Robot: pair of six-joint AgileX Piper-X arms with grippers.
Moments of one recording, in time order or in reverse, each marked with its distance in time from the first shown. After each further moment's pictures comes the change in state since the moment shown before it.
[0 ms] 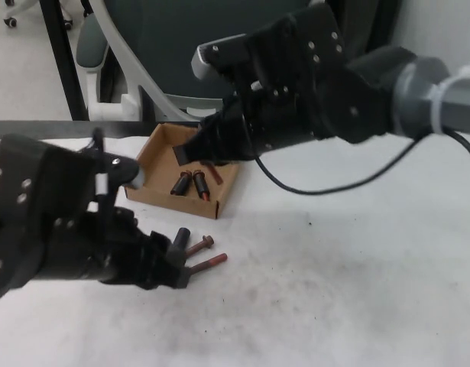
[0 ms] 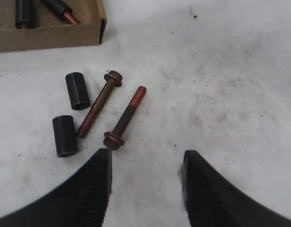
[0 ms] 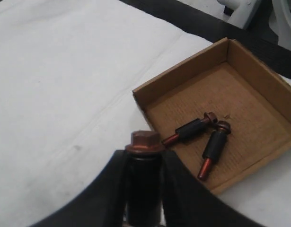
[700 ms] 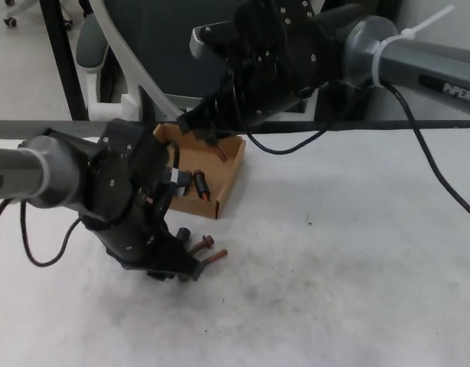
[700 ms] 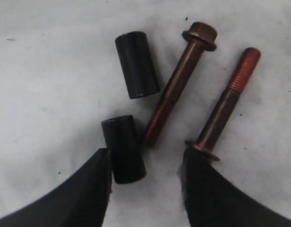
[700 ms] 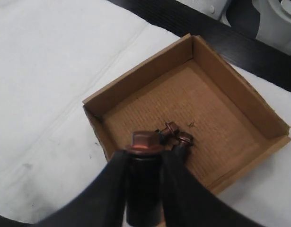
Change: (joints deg) left arm 0.0 24.6 -20.2 16.7 -11.6 7.3; right arm -4.6 14.5 -21.8 14.7 -1.3 -2.4
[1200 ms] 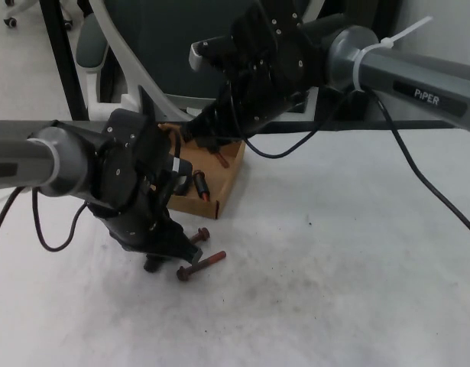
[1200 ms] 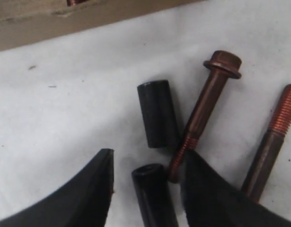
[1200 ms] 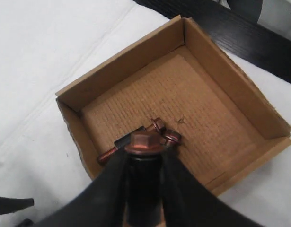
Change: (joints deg) left arm 1.0 2.6 -3.2 -2.4 -2.6 3.1; right arm -0.8 4.5 -4.9 1.7 -0.3 -2.5
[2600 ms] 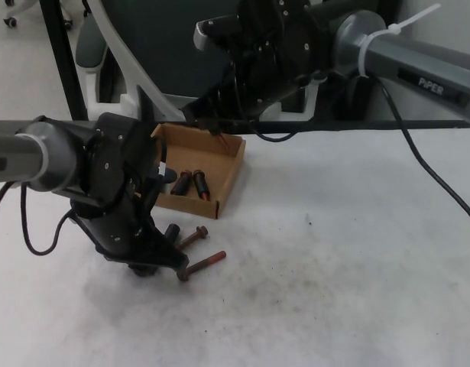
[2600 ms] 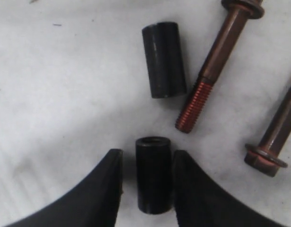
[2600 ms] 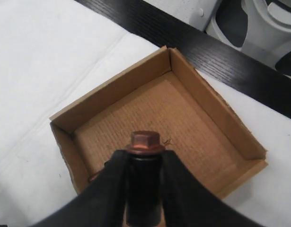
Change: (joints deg) left arm 2.1 0.0 -0.4 7.6 1.9 -1.5; right arm -1.0 1.4 -4.4 1.7 -0.2 0.0
